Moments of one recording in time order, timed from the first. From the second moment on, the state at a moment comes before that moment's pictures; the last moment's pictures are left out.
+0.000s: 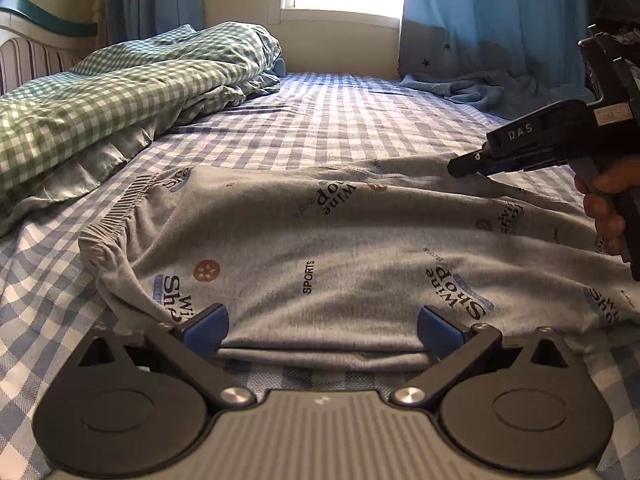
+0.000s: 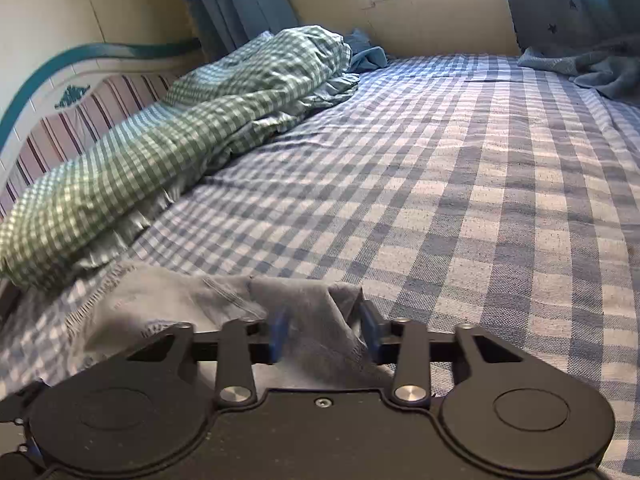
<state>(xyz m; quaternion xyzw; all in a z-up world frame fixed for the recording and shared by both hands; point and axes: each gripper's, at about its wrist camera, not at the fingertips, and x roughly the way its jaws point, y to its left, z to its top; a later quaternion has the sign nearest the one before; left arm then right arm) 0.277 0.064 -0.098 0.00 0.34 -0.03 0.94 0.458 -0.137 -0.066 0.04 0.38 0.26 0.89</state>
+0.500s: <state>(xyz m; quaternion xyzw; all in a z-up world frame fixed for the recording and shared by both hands) 0.279 0.066 -0.100 -0.01 0.34 -0.03 0.94 0.478 -0.150 -0.082 0.18 0.42 0.27 0.85</state>
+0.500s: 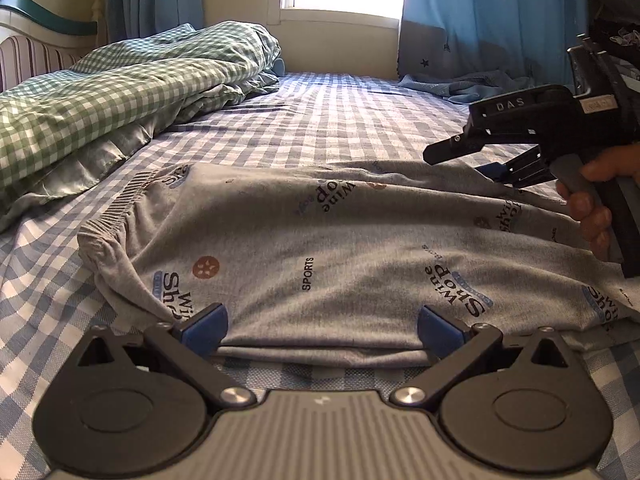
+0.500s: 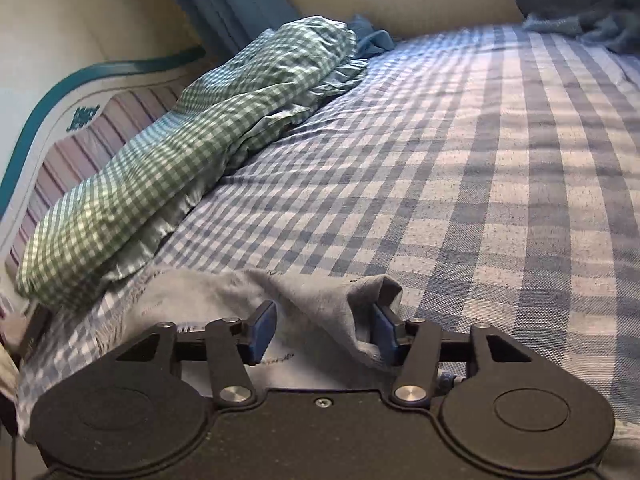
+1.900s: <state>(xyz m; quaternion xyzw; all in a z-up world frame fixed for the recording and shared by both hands) 0.350 0.098 -0.089 0.06 0.35 0.09 0.93 0.273 -0.221 -0.094 -0.17 0.30 0.06 0.94</state>
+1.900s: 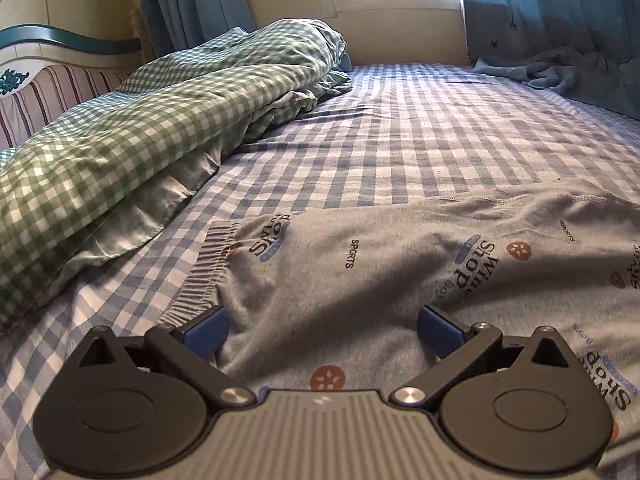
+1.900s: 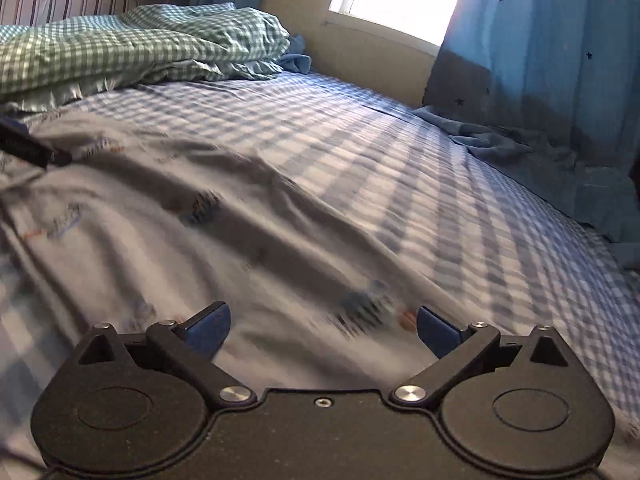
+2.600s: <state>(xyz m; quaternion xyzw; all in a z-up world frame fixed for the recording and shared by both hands) 0.263 0.031 -0.075 -0.08 0.41 0.03 0.91 0.102 -0.507 -0.087 0.20 0.27 -0.12 0.93</state>
